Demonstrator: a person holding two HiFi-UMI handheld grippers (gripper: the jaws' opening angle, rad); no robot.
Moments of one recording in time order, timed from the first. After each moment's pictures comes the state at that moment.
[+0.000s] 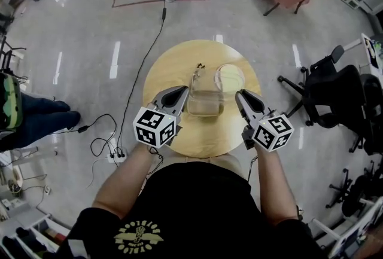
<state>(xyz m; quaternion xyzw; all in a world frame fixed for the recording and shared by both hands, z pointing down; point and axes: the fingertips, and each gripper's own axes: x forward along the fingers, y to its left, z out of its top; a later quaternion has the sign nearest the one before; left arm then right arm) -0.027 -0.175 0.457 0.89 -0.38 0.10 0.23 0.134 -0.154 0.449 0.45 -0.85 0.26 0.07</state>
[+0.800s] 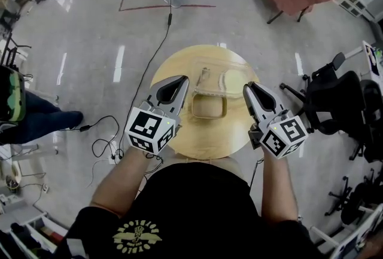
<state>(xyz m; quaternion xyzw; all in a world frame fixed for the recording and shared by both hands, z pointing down) -0.044 -0.178 0.350 0.90 -0.42 0.07 0.11 0.116 -0.158 0.349 0.44 -0.88 0.17 0.04</state>
